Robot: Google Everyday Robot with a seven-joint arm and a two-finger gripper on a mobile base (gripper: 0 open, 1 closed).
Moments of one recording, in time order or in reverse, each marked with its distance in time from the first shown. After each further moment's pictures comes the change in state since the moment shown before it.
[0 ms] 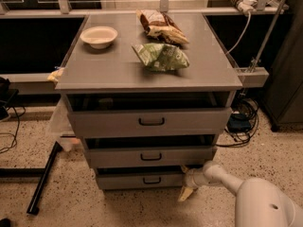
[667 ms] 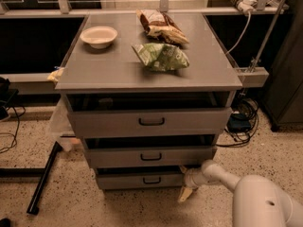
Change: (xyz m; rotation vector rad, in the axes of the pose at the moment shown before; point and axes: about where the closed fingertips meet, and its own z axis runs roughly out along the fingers) arm -0.002 0.004 0.001 -0.032 0.018 0.000
